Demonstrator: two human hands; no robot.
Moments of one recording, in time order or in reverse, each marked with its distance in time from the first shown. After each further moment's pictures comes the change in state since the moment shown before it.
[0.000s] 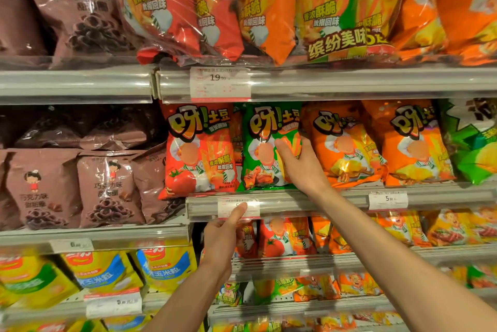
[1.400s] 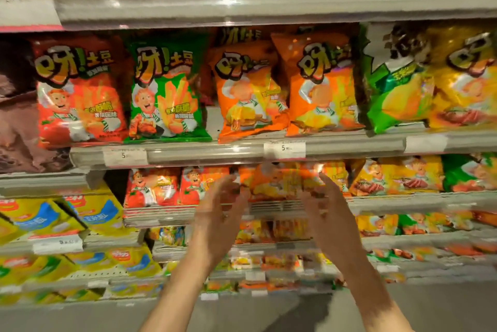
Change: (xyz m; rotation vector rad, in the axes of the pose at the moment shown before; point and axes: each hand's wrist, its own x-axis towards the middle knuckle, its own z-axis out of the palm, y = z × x) left_hand -0.128 -0.052 0.184 0.543 -0.037 0.409; right_hand -0.140 0.181 -0.222 -0.278 -0.025 0.164
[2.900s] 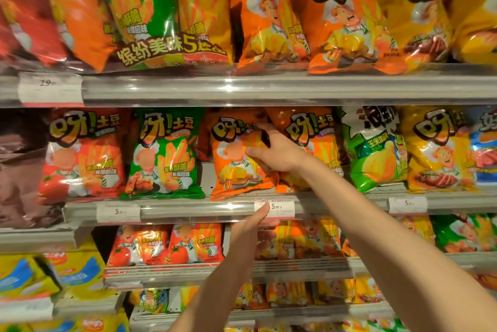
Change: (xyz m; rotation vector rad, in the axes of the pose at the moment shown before) left_hand 0.073 0.043 0.073 -0.636 -0.146 -0.538; right_hand 0.169 -0.177 -0.039 -0.124 -0.302 -0.303
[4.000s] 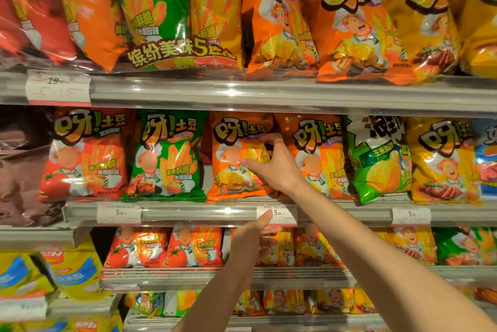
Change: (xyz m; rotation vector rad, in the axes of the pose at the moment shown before) left_hand 0.003 0.003 0.002 -0.011 0.034 0.014; right_hand -0.001 0.013 0.034 0.126 0.259 -0.070
